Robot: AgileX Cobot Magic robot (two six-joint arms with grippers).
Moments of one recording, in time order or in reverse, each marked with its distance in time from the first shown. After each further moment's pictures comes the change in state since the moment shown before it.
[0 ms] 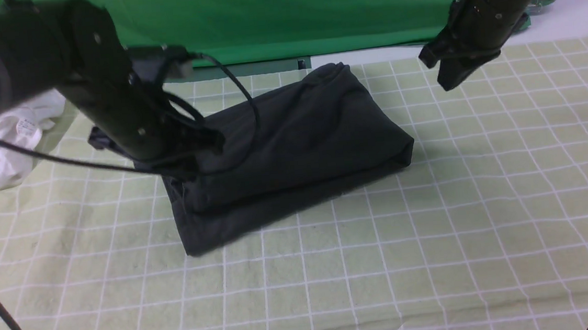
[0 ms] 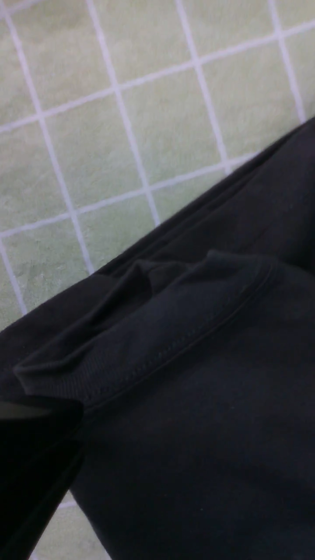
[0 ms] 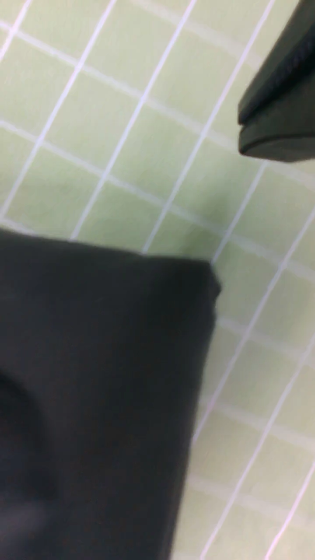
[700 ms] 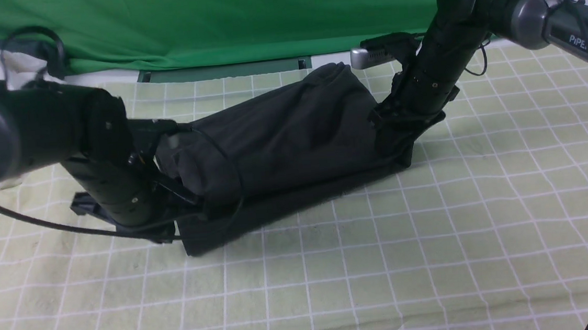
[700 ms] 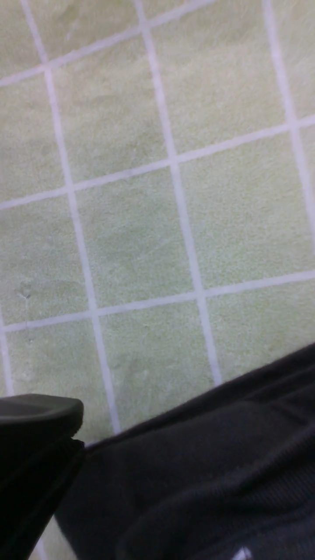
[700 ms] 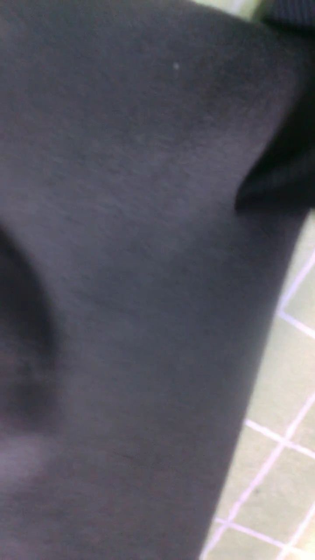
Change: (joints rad) right arm 0.081 0.180 0.000 0.086 -0.013 -0.046; left arm 0.000 -0.061 0.211 0.135 -0.076 -0.141
